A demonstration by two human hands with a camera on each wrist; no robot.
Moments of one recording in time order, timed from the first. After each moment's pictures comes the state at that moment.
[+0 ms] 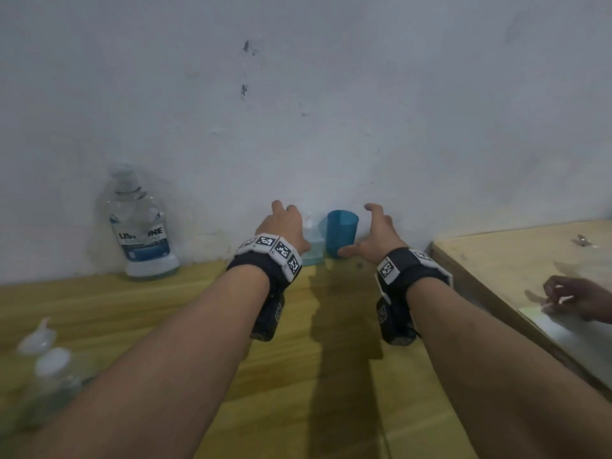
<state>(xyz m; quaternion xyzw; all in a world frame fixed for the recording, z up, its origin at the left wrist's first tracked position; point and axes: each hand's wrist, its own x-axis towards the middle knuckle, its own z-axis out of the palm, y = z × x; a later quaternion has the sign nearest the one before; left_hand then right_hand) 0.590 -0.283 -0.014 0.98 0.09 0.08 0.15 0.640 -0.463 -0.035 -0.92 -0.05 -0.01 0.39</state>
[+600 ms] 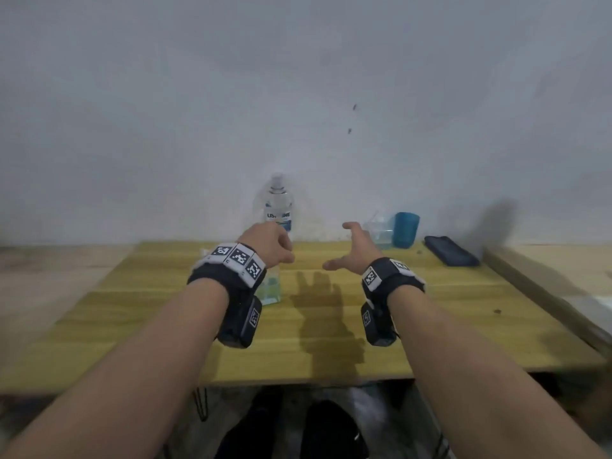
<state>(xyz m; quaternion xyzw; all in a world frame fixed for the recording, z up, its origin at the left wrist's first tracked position) 0.281 -0.165 0.040 0.97 0.11 0.07 0.22 0.408 -0.338 -0.016 -0.91 -0.21 0.03 0.37</state>
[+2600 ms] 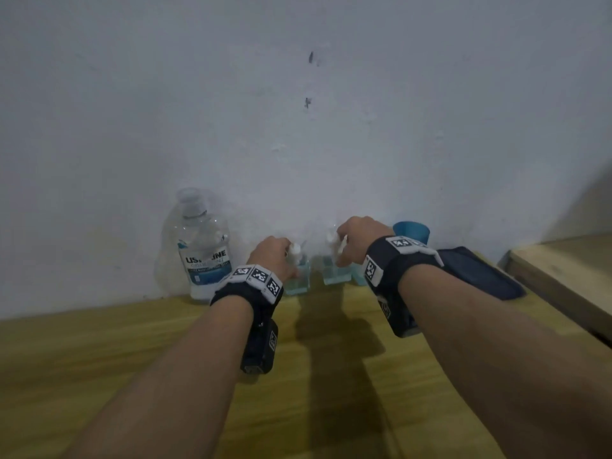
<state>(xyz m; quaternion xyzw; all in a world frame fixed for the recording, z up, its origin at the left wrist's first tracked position) 0.586 -0.148 -0.045 0.97 0.09 0.07 0.22 0.658 -0.318 -0.015 -0.97 -0.20 0.03 0.12</state>
